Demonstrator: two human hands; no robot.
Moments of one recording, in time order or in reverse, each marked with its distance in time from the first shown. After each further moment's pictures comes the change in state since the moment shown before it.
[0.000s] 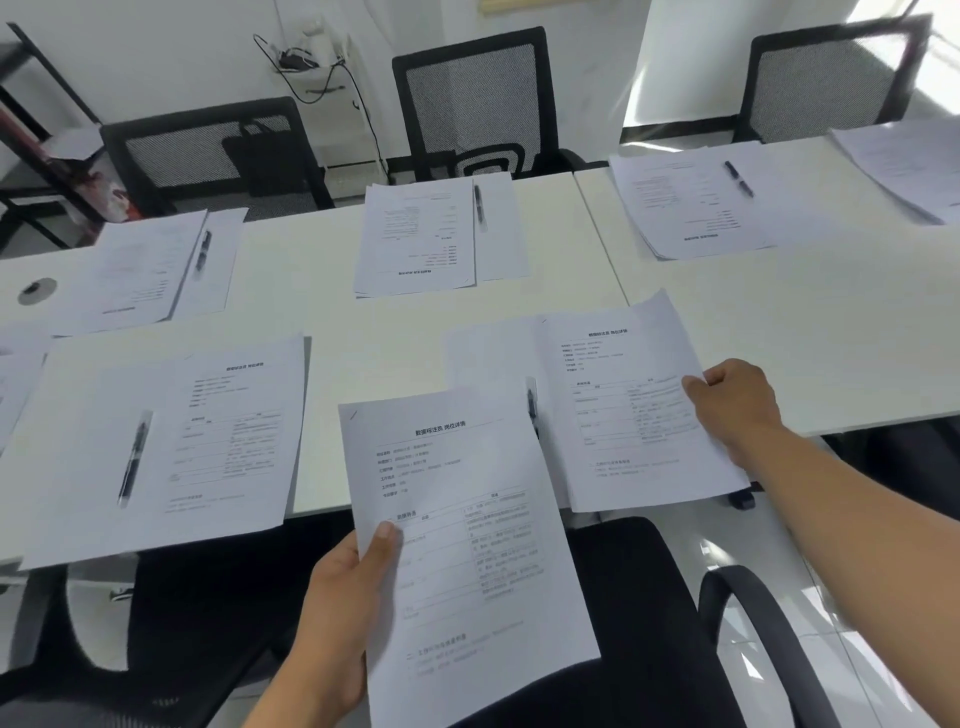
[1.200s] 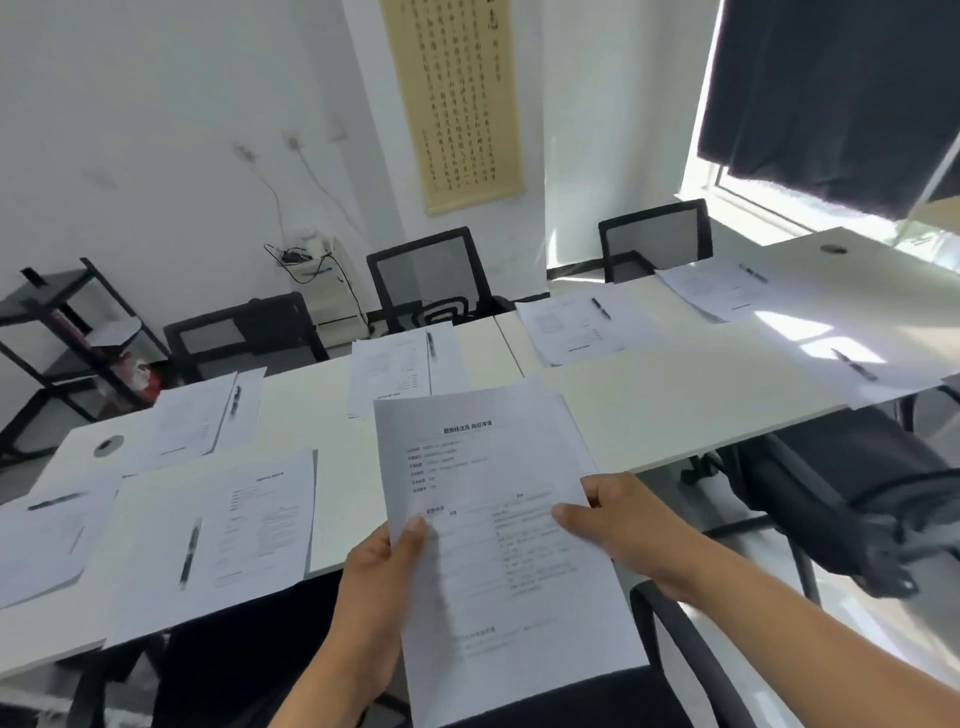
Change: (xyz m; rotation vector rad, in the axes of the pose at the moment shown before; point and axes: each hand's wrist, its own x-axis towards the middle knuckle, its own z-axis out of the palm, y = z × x) left_hand -0.211 0.055 0.059 0.101 -0.173 0.262; right_hand -0.281 -0.022 -0.168 0.317 -0.601 -0.234
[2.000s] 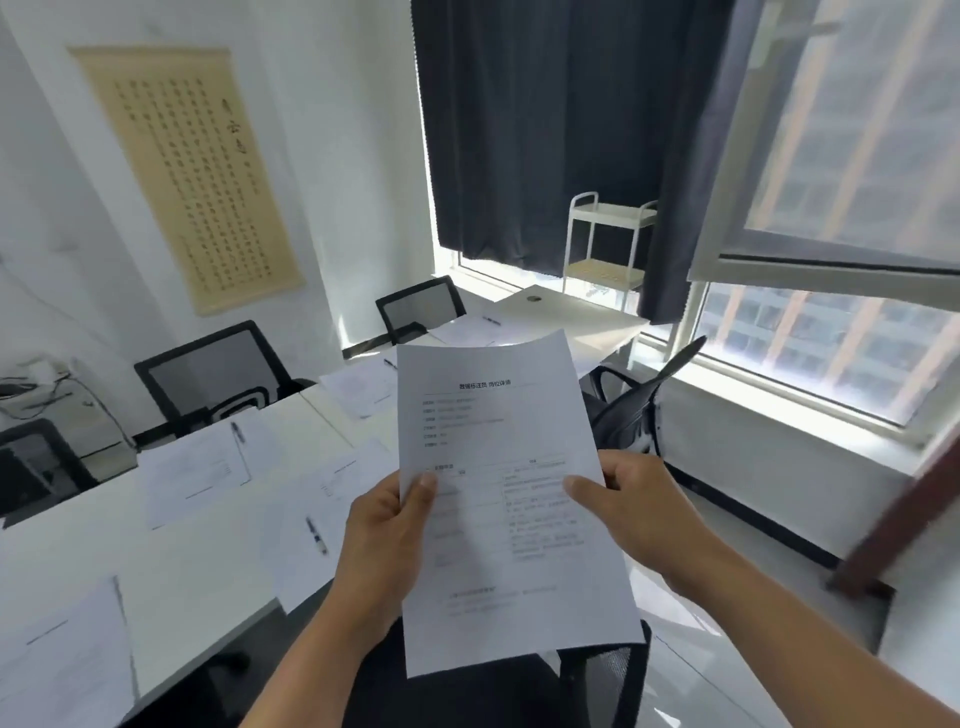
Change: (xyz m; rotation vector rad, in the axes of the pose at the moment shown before) left_hand -0.168 0.028 0.057 0.250 -0.585 0.363; right_hand -0.306 -0.006 0.017 0.023 0.778 -0.073
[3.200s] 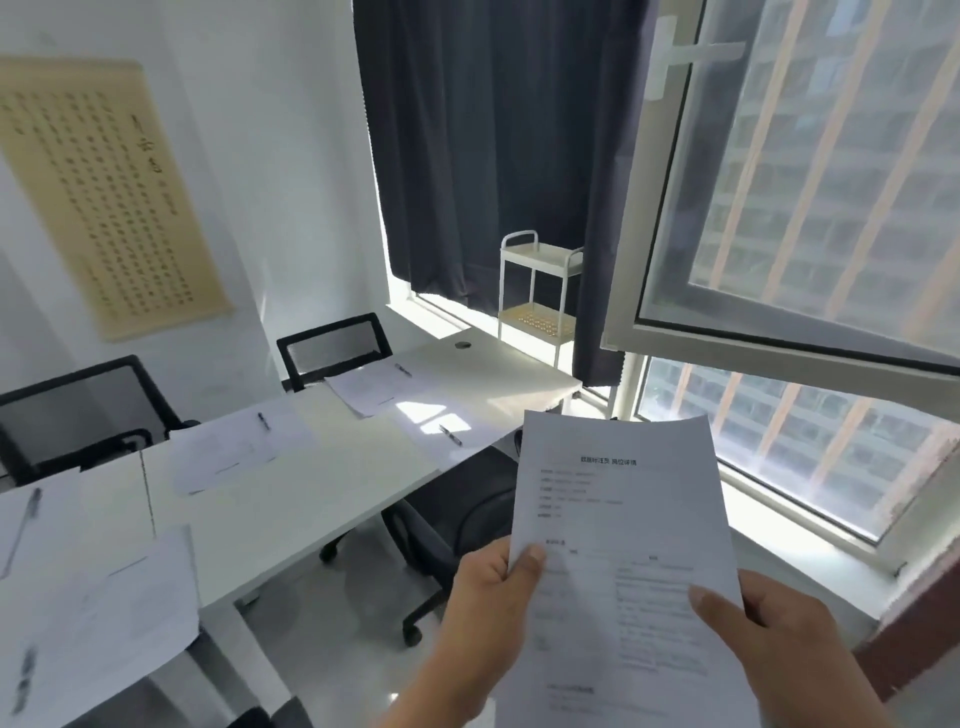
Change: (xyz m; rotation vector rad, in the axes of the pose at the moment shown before) left_hand 0.170 0.000 0.500 -0.005 -0.216 -0.103; right_hand 0.148 0.190 -0.428 0.011 0.283 0.201
